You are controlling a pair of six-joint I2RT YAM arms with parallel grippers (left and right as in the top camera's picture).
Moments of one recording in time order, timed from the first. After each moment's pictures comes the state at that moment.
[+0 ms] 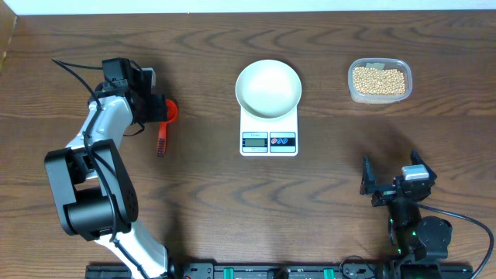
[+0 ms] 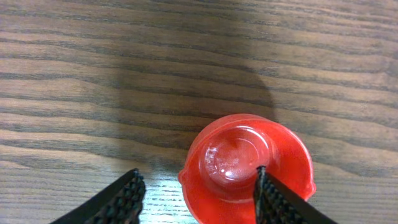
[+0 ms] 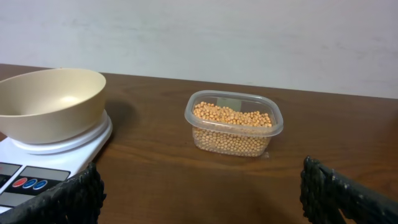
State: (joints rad) left arm 0.20 1.91 1.24 -0.50 0.15 0.14; right arm 0.00 0.01 0.01 -0.06 -0.11 -0.05
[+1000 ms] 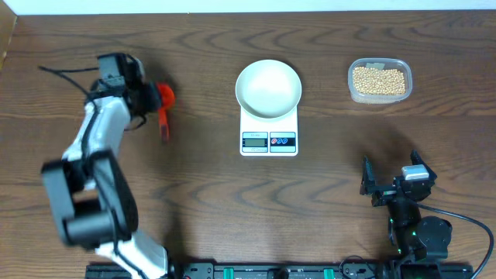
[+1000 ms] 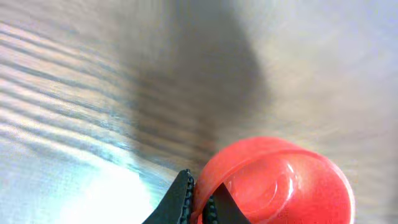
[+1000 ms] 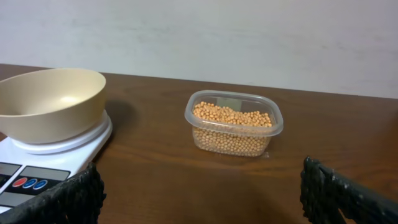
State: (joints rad) left arm 0.20 1.84 1.24 -0.44 0.17 -0.18; right arm 0.00 0.01 0.01 -0.06 -0.11 -0.05
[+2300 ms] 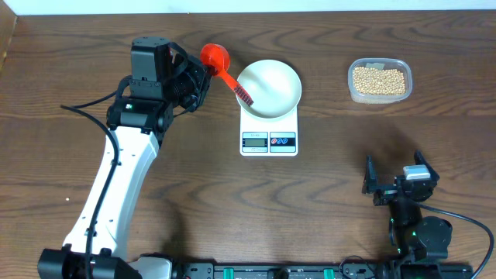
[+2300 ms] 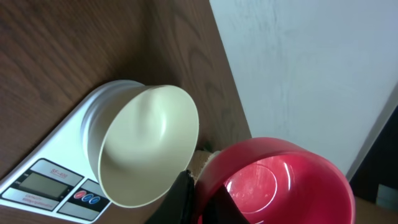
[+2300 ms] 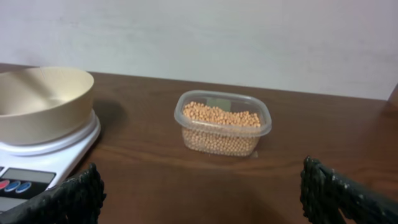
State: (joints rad) left arm -0.13 1.46 1.24 -0.45 0.37 -1.28; right arm 0.00 0.01 0.01 -0.06 -0.07 -0.07
